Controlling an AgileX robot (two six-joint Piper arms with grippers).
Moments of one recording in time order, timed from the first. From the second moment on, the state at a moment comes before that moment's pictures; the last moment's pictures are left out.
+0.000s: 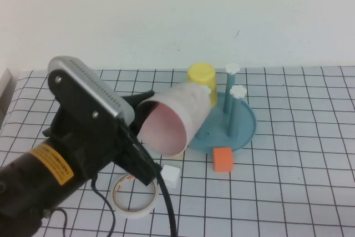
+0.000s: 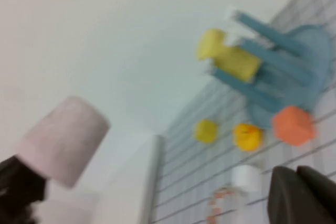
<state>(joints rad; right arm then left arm) 0.00 -0.01 0.03 1.20 0.48 -0.16 -0.62 1.11 -0.63 0.08 -0.29 0.17</state>
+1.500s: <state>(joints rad) 0.32 1.48 -1.05 1.70 0.83 -0.79 -0.62 1.38 -0.59 -0.01 -1.10 0.33</state>
